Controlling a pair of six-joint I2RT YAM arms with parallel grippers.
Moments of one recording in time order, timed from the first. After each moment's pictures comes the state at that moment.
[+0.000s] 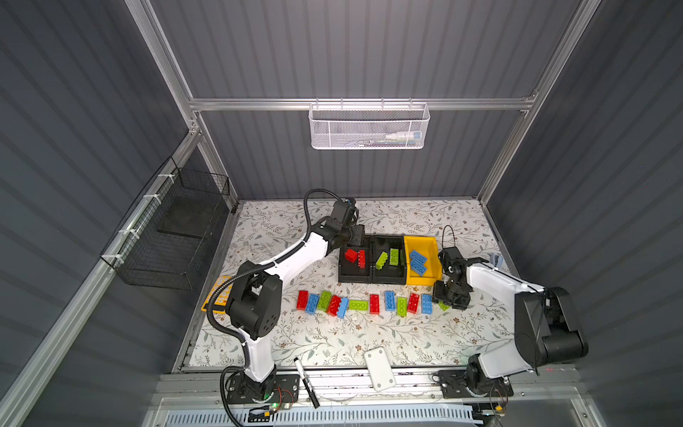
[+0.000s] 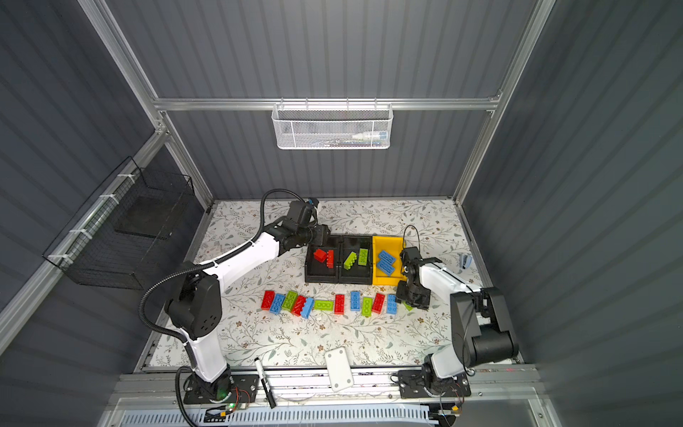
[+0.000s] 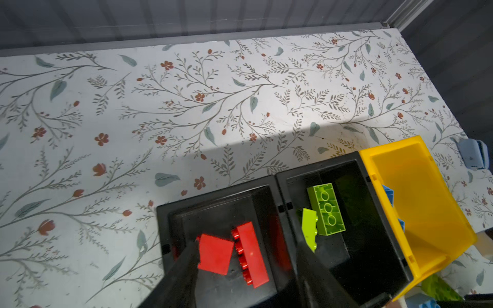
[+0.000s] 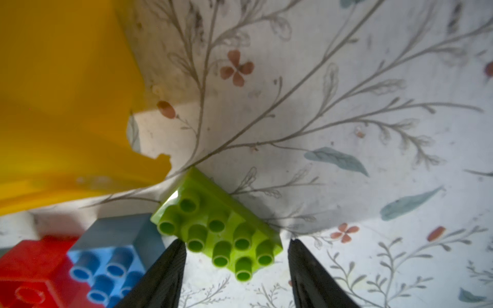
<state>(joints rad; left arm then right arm) -0.59 1.84 1.48 -0.37 0.00 -0.29 0.17 1.54 0.82 -0.81 0.06 0.44</state>
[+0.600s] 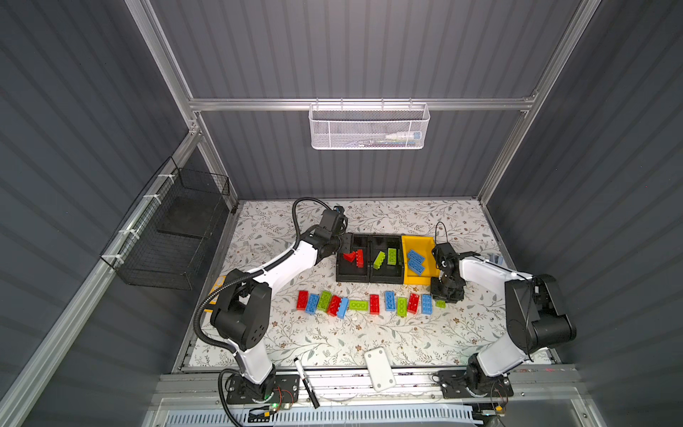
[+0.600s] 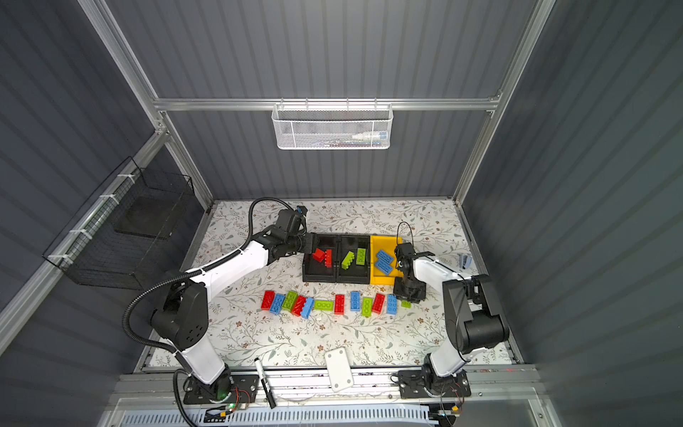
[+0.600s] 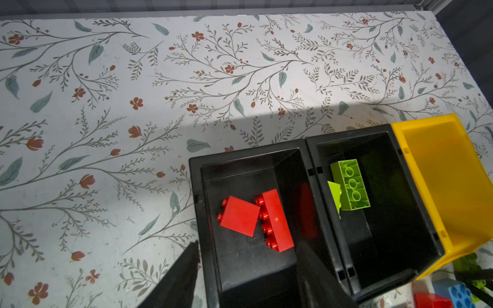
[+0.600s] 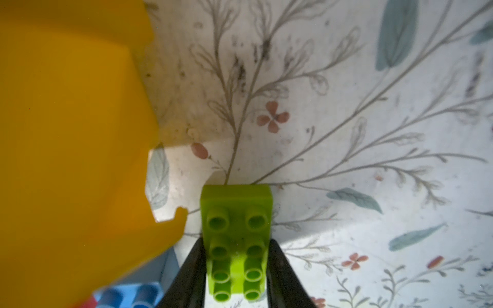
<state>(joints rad) -0.55 1.74 1.32 -0.35 -0.02 -0.28 0.20 1.61 0.89 -0.80 0.07 0.42</state>
